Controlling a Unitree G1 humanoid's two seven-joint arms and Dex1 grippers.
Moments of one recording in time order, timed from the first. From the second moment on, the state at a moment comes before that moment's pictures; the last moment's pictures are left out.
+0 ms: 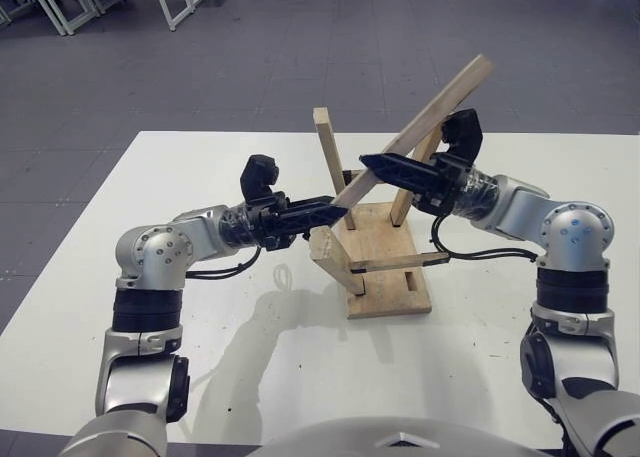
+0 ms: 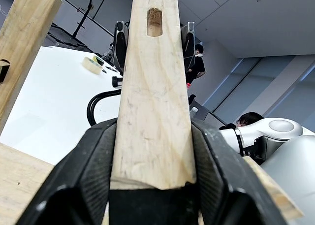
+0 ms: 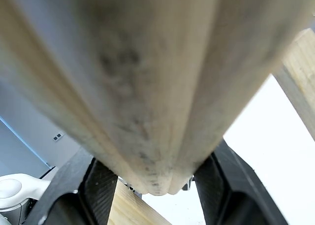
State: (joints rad) left arm -0.45 0.51 0.10 0.00 -1.05 1.05 -1.09; right arm -0.61 -0.34 -0.13 -0.04 1.27 1.12 0.62
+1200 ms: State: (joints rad) left arm -0.06 0.42 0.16 -0.20 -0.72 0.71 -0.66; right arm 0.04 -0.66 -0.05 -0.23 0.53 0.32 1.05
